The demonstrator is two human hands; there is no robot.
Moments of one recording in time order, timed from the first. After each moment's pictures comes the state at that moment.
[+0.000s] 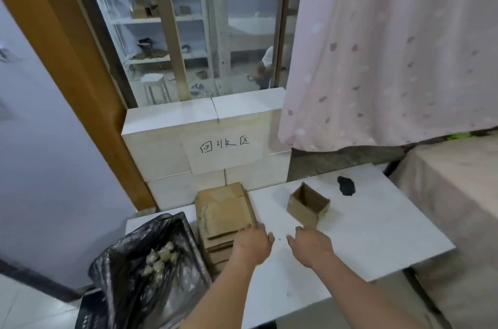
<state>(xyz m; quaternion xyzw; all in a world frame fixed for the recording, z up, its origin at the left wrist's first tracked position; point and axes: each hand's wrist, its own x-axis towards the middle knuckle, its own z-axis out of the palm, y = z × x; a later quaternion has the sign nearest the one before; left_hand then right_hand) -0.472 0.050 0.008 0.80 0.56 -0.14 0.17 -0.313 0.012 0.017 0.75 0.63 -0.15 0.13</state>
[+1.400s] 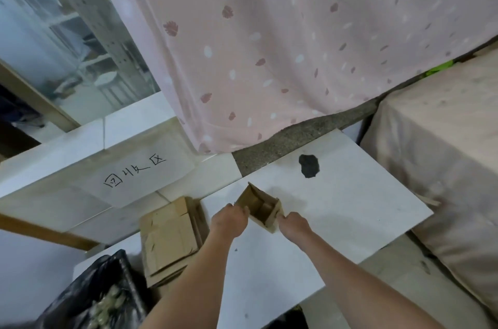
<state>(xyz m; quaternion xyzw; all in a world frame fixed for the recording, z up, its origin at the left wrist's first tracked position) -0.285 0.166 -0.018 0.73 0.63 -0.13 0.22 -0.121 0.089 -0.038 0.79 0.31 -0.51 -0.15</state>
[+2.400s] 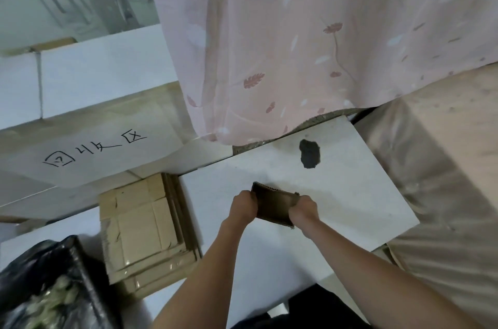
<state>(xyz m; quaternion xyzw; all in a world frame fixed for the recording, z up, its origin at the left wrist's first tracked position) -0.253 0.230 -0.106 0.62 0.63 -0.07 0.47 -0.104 0.170 -0.094 0.87 0.25 -0.41 -0.08</state>
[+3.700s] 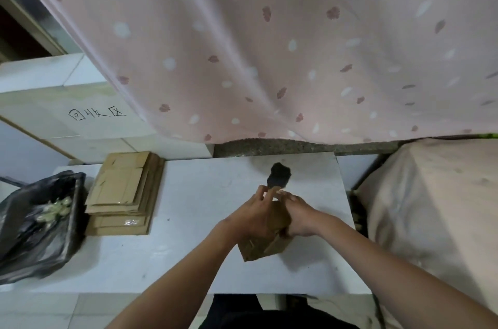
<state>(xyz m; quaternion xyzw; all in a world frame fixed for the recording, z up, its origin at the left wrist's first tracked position) -0.017 0.153 -0.049 0.77 0.55 -0.01 0.32 0.163 0.182 -0.063 0.51 0.74 -0.44 0.10</state>
